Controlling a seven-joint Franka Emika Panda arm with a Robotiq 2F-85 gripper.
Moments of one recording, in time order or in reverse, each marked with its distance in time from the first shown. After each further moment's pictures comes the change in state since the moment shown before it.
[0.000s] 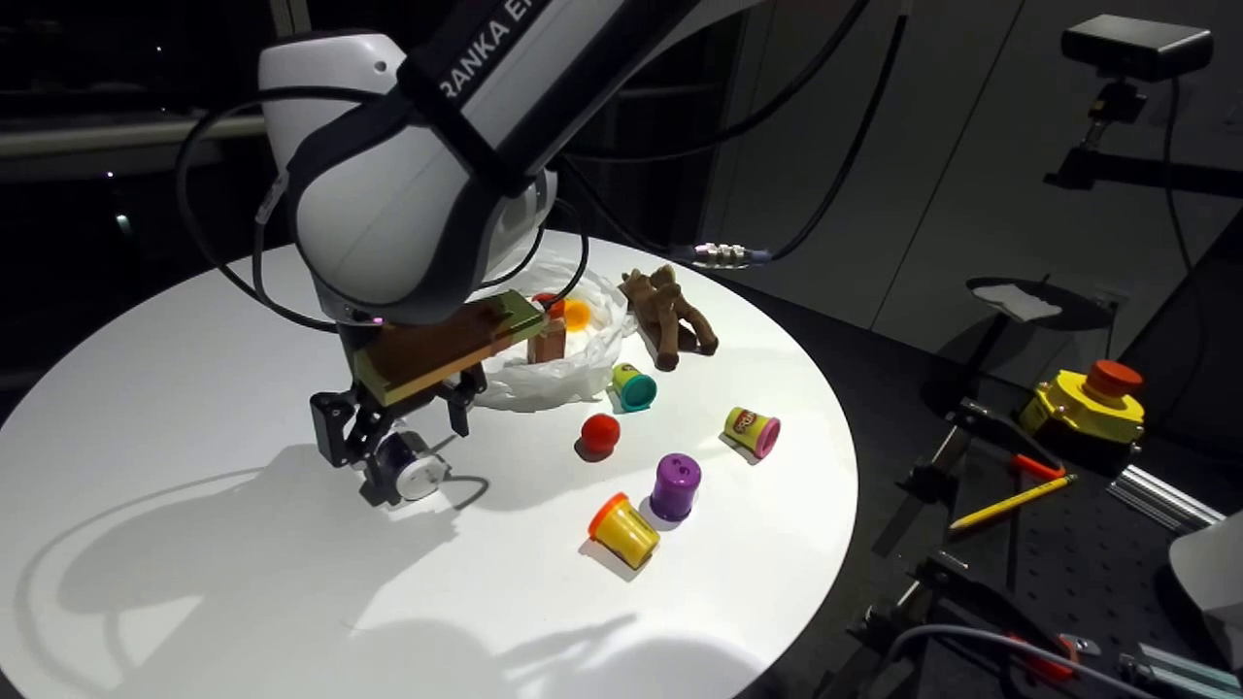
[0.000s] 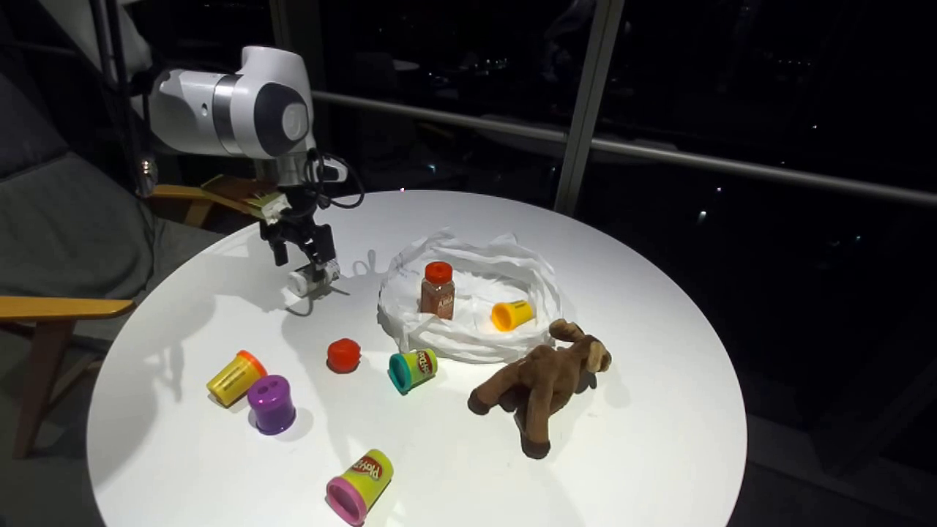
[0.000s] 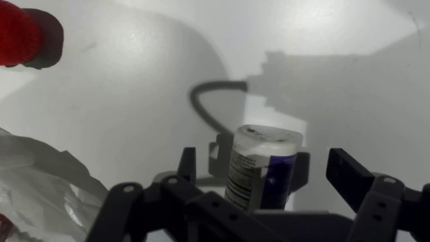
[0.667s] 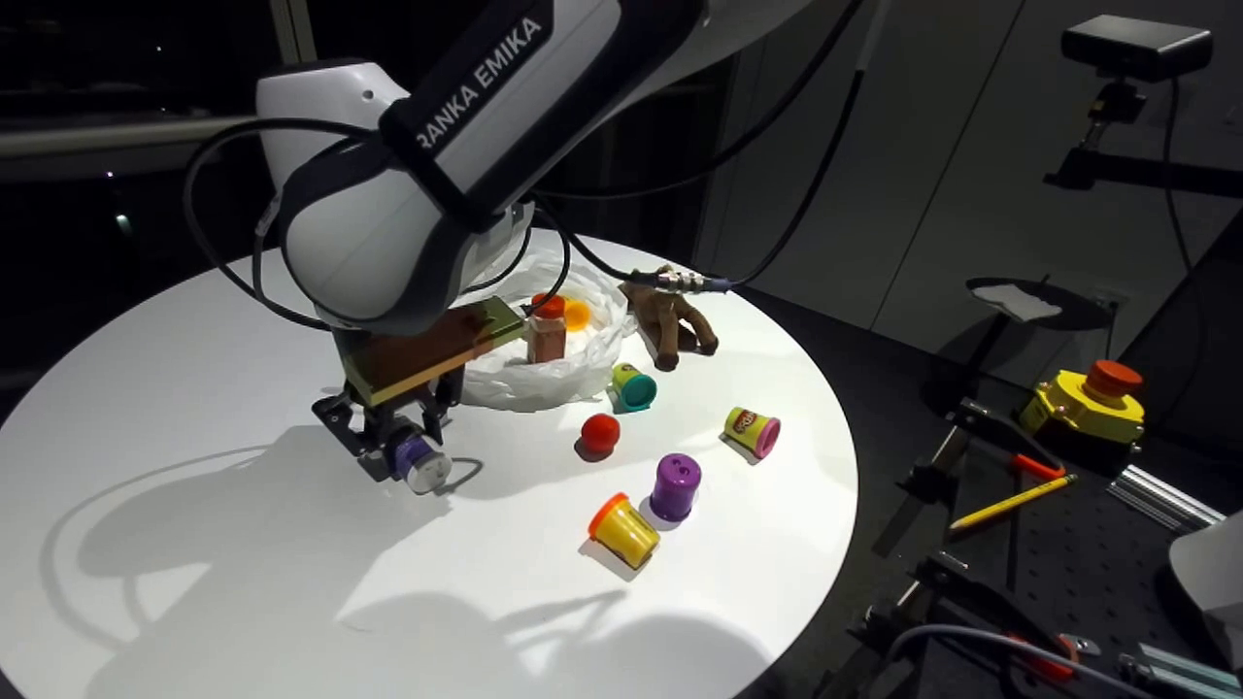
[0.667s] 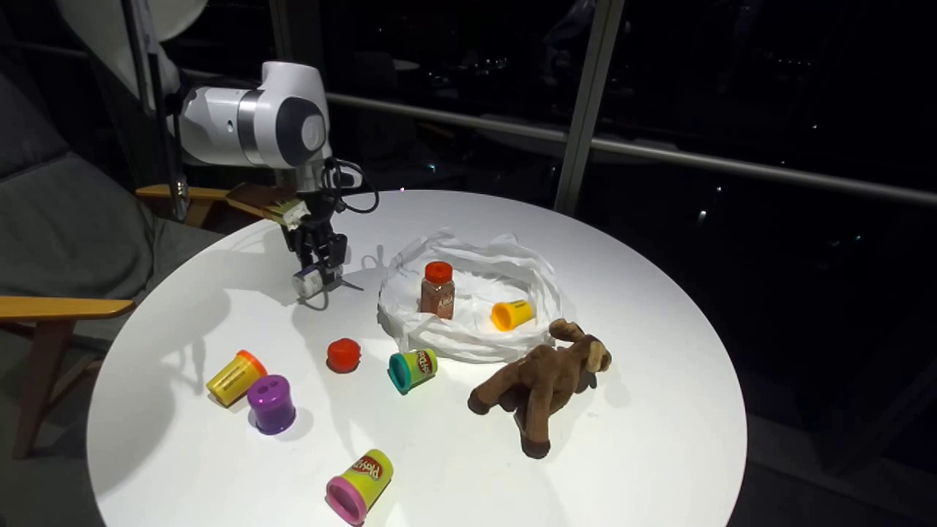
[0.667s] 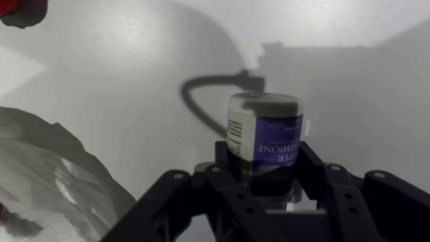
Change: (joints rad) arm 0.000 0.107 -0.026 0.158 0.000 -0.035 0.002
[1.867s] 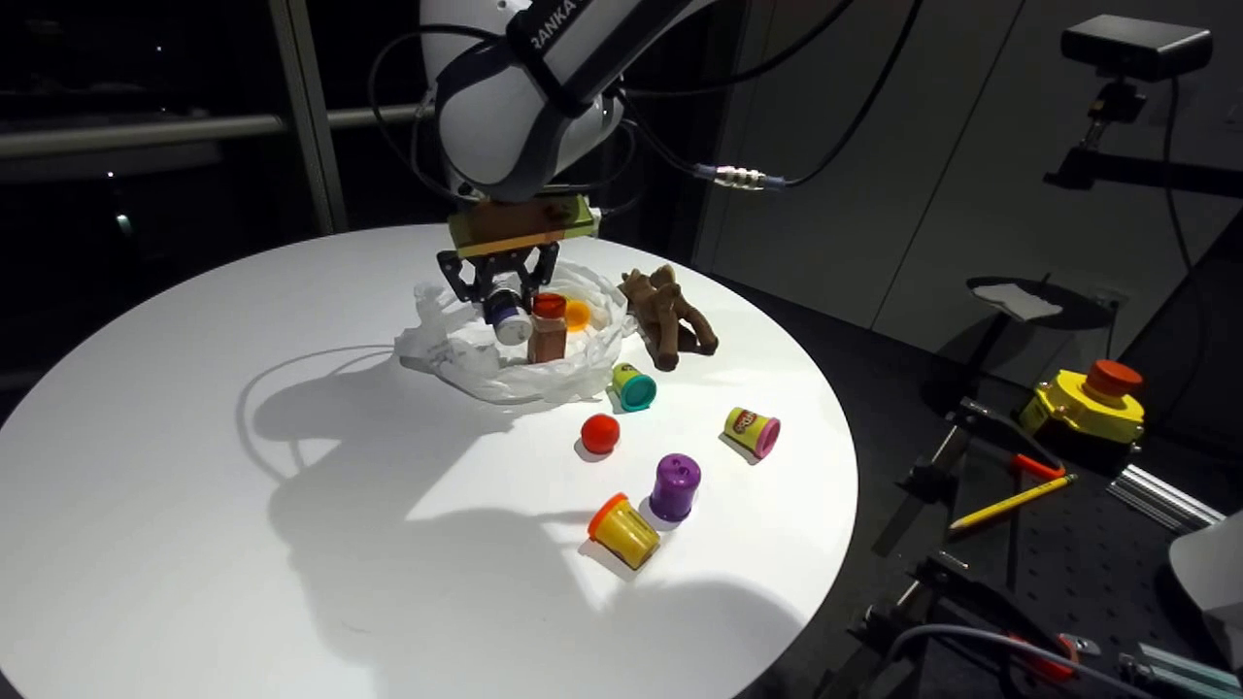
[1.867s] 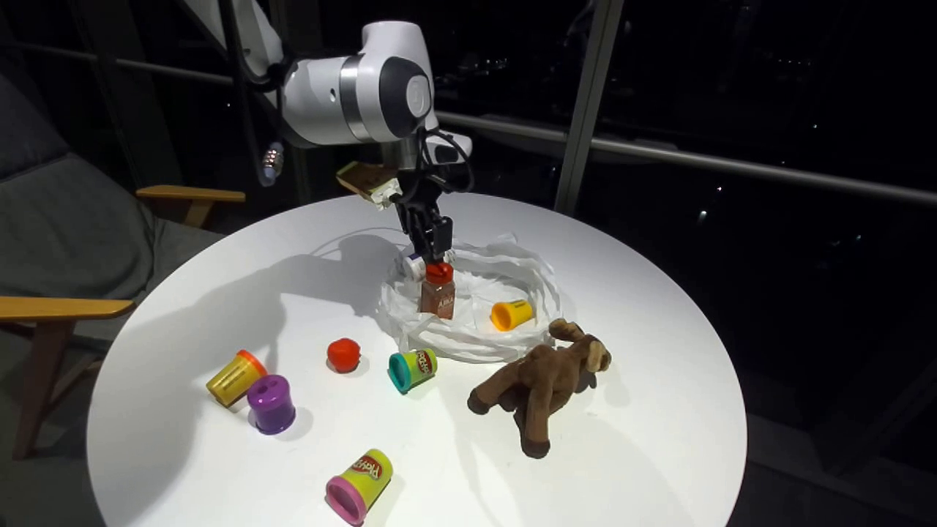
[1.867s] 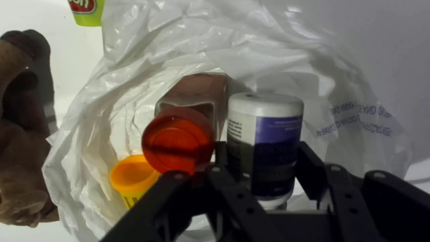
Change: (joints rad) arm -0.100 -0.128 -0.186 -0.103 0.000 0.048 0.208
